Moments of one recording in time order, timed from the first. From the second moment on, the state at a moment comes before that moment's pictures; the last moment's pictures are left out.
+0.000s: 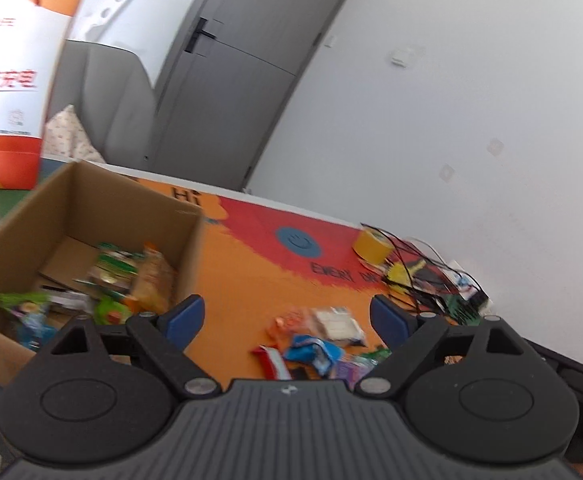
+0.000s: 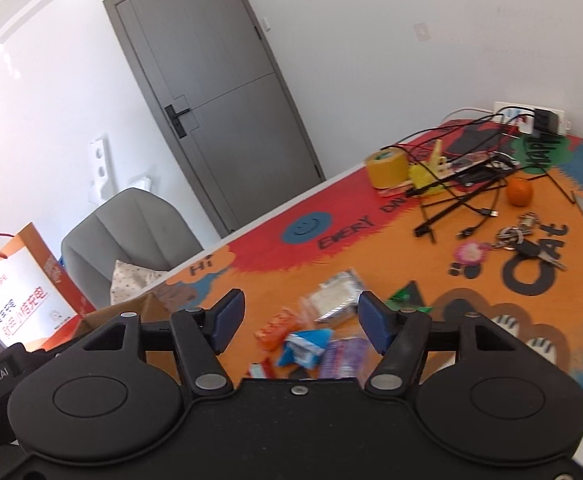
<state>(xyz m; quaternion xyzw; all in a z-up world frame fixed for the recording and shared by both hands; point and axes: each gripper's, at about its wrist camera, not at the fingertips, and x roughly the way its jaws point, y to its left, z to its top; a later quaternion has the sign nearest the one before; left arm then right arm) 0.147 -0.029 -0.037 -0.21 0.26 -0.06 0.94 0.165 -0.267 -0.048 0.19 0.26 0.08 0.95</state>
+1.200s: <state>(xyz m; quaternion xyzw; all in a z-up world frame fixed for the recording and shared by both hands) 0.223 -0.089 -0.135 -0.15 0.36 0.01 0.92 0.250 -0.322 -0.151 0.25 0.33 0.08 0.91</state>
